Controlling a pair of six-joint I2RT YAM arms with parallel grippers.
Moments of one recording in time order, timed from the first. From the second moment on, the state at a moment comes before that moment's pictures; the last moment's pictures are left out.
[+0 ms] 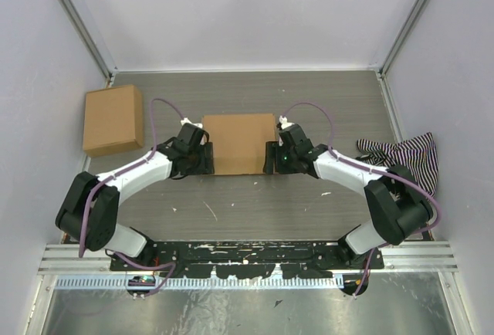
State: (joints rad) left arm -0.54 1.47 0.84 -0.38 -0.07 -0.51; right arm 0.57 1.49 0.82 -0.23 -0.06 0.47
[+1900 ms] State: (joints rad) left arm -0.54 1.33 0.88 -0.45 -0.04 -0.51; right arm 0.56 1.37 0.87 -0.30 -0.06 0.45
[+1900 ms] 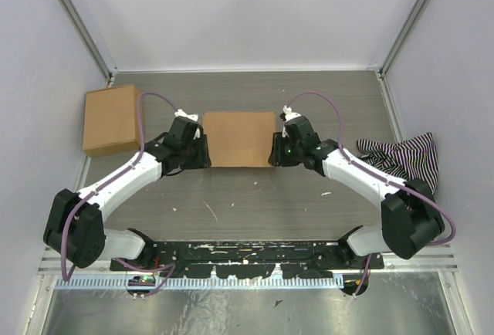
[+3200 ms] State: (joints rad) left arm -0.54 1.39 1.01 -0.76 0.06 -0.49; right arm 0.42 1.45 0.94 -0.51 -0.42 0.50
